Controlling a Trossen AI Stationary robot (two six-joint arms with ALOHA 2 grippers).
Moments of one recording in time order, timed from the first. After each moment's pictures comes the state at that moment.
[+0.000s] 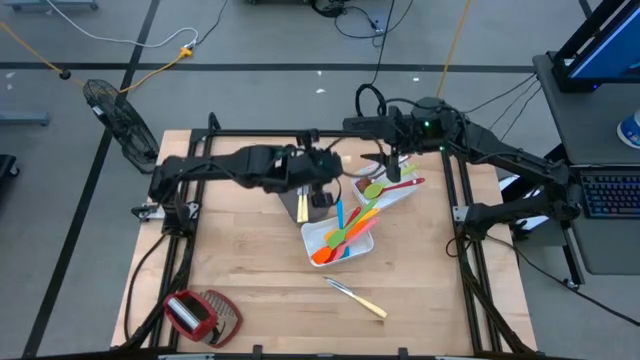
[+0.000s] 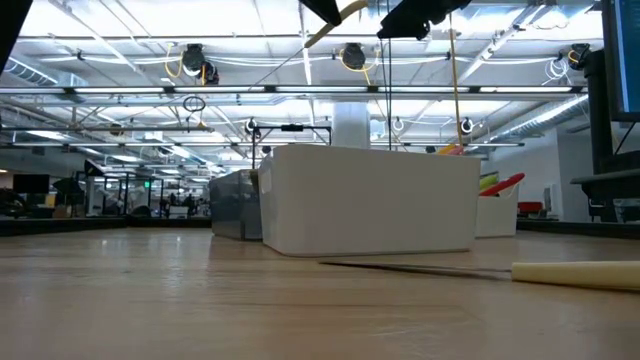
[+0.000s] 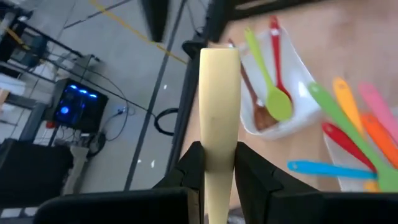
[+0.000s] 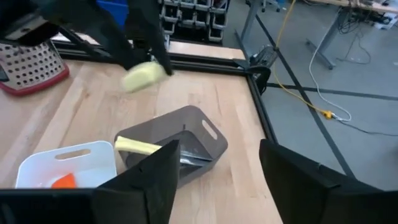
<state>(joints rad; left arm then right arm) -0.01 1.85 2.05 -0.98 -0.57 0.17 -0.45 1.20 1.25 -0.46 -0.29 -0.30</state>
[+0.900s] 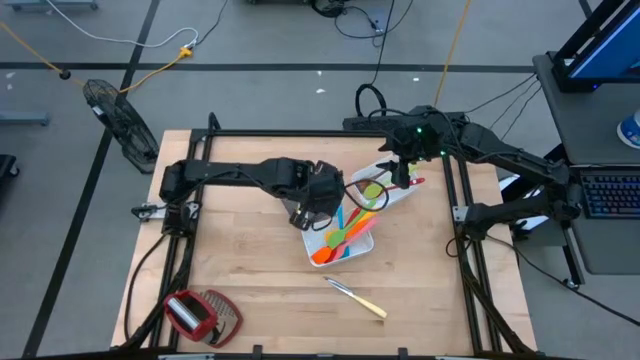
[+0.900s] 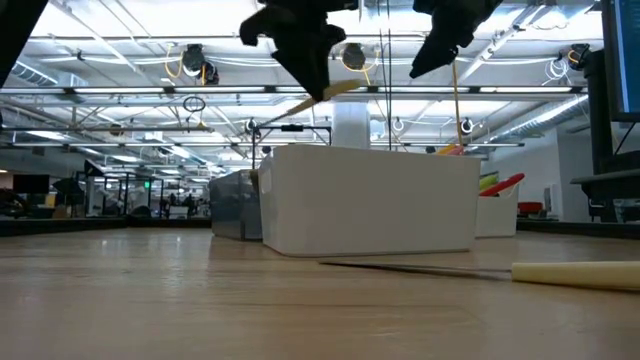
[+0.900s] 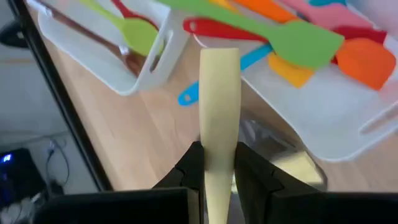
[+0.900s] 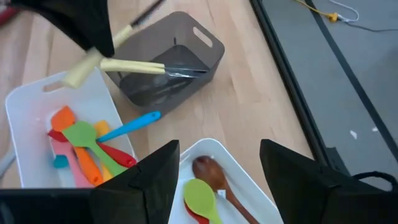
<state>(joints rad) 0.01 1.93 1.89 -1.12 -0.21 0.58 -0.45 1.20 1.25 -0.79 -0.16 -0.23</state>
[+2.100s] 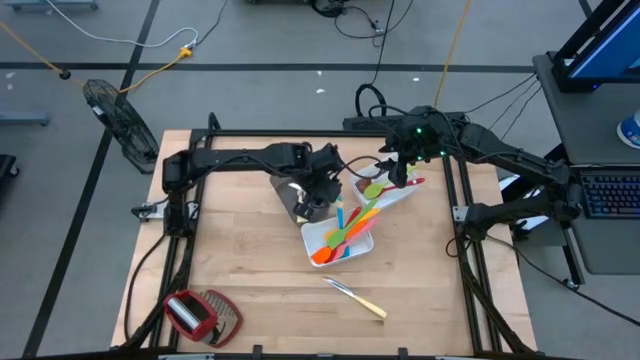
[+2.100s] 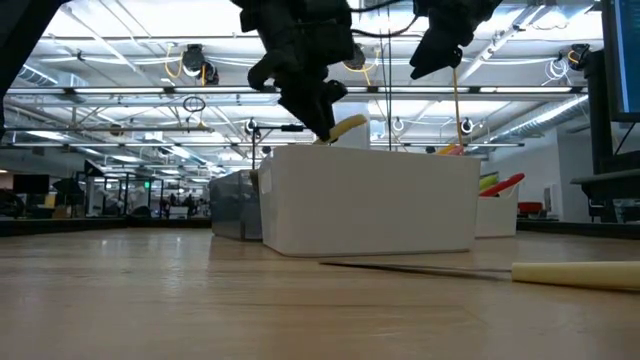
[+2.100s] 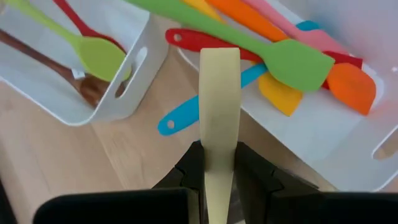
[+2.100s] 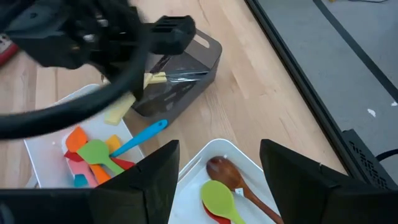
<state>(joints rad) 0.20 1.93 1.69 -0.86 0.18 0.72 -0.44 1.20 1.25 -0.79 -0.15 -0.06</state>
